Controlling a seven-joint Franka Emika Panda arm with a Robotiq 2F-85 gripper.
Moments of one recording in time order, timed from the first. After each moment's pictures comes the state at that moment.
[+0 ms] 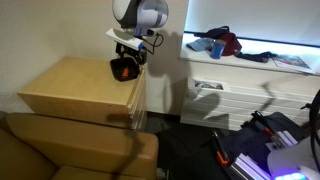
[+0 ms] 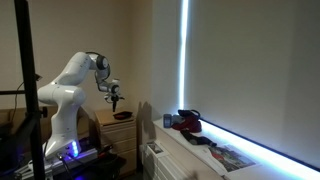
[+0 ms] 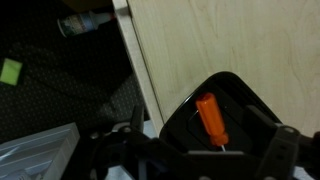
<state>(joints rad) 0.31 0.66 0.12 -1.74 0.13 2.54 1.08</state>
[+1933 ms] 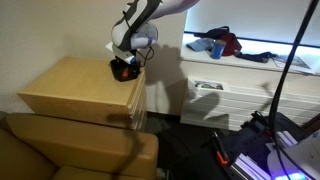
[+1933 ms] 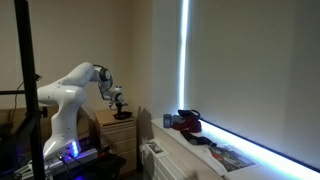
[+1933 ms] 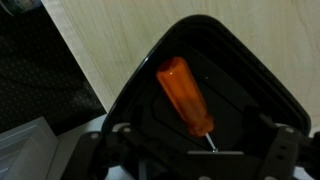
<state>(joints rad) 0.39 0.97 0.02 -1.42 0.13 2.66 1.17</state>
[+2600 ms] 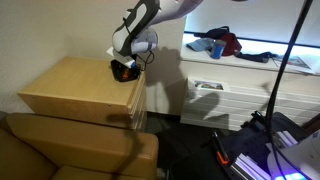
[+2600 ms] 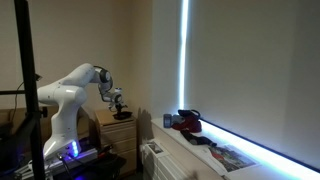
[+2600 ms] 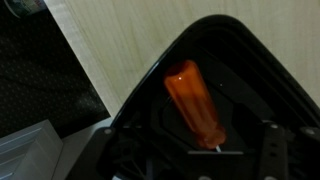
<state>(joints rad) 0.39 1.00 0.01 -1.41 0.13 2.66 1.17</state>
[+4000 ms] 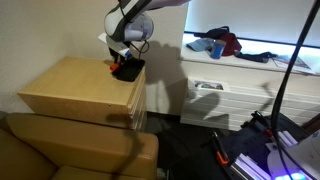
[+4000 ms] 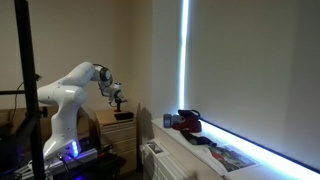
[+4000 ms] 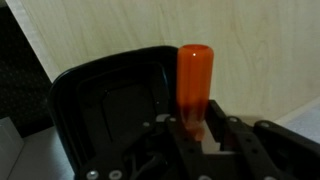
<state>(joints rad) 0.36 0.95 0.08 -1.36 0.14 2.65 1.08</state>
